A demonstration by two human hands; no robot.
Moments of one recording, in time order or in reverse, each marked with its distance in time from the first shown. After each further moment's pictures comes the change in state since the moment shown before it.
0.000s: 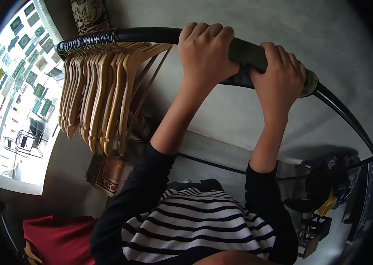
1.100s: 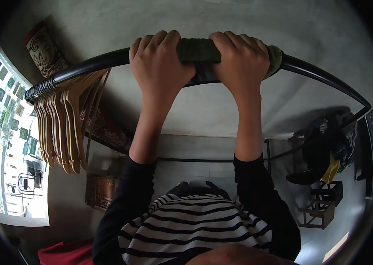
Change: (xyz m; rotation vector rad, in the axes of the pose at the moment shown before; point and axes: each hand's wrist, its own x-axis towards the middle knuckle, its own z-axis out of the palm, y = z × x) left_hand 0.007 0.103 0.023 0.065 -0.175 -0.003; right_hand -0.023 0.112 -0.003 0.024 0.212 -0.076
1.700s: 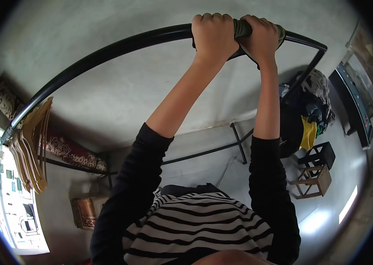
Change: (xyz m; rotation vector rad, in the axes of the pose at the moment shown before) left_hand 0.034 0.350 0.114 -0.250 0.030 0.156; right_hand -0.083 0.317 -0.134 -0.168 -0.081 0.108
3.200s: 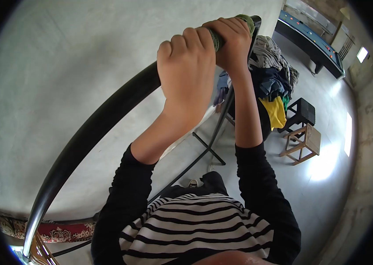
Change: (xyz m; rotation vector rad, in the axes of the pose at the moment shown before) left_hand 0.054 0.202 0.115 -0.063 -0.041 0.240; right_hand -0.041 0.240 -0.031 -0.104 0.217 -0.022
